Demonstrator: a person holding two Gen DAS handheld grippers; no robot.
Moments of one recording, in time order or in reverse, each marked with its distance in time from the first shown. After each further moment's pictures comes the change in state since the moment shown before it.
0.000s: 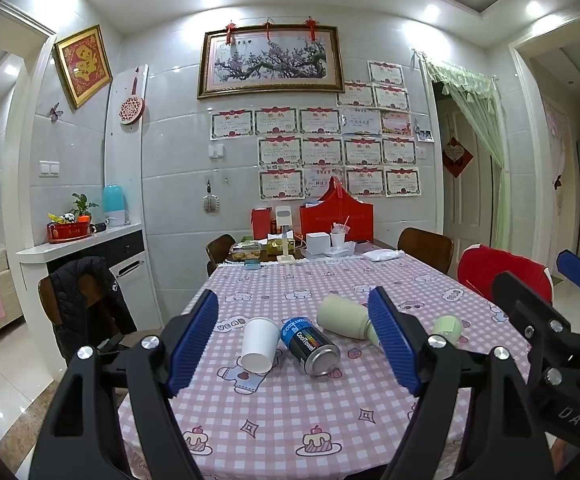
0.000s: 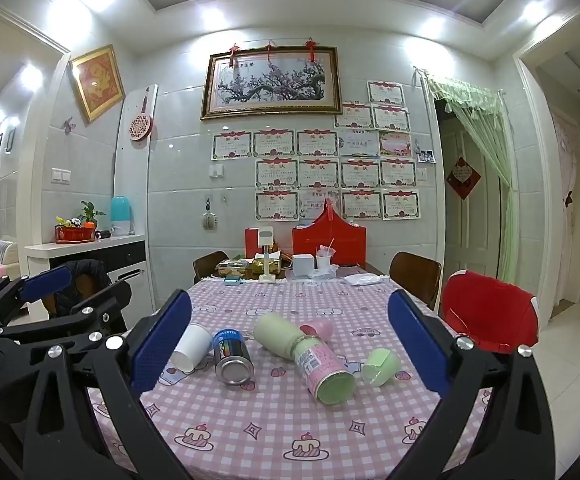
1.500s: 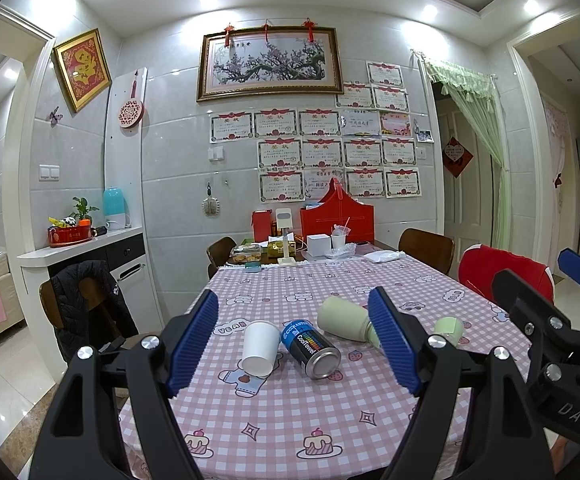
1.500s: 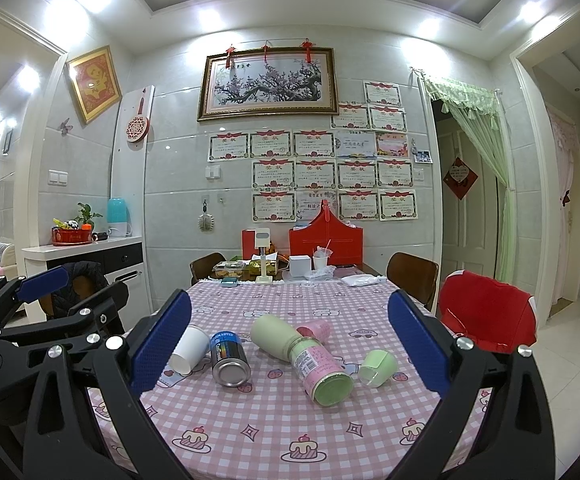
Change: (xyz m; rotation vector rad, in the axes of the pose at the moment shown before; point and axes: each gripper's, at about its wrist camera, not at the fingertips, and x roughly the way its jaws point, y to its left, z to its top) left arm -0.004 -0.001 0.003 0.009 -0.009 0.004; right arm -0.002 -0.003 0.001 0.002 -0.005 -0.005
